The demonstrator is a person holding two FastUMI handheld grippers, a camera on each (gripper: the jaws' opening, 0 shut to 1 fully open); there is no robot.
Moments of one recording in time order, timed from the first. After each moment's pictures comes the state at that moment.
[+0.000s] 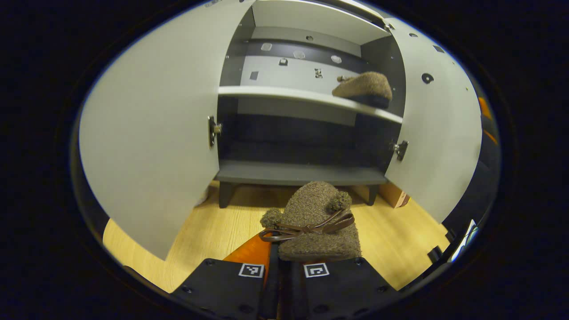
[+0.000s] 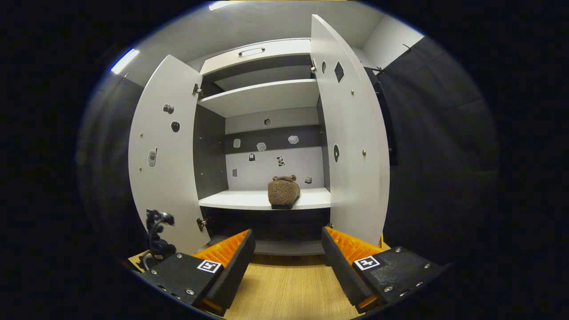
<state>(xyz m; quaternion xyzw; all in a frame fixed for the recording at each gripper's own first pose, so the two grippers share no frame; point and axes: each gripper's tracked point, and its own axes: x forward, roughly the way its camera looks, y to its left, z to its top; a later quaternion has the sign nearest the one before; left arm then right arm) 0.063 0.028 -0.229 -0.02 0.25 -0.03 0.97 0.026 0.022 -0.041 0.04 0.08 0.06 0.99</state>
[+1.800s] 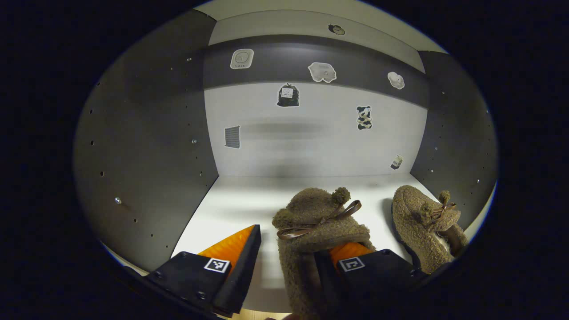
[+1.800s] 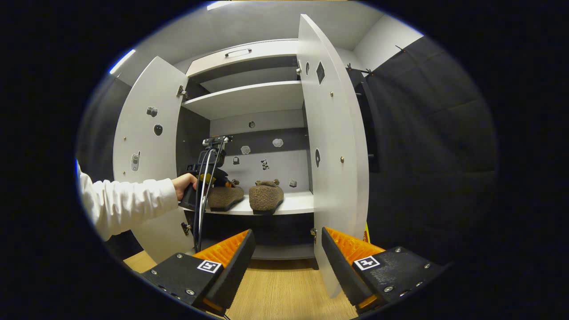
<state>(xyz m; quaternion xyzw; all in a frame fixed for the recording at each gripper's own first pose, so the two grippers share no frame) 0.469 0.042 -0.095 0.03 0.31 0.02 0.95 0.039 -0.006 -0.042 0.04 0.07 0.02 1.00</state>
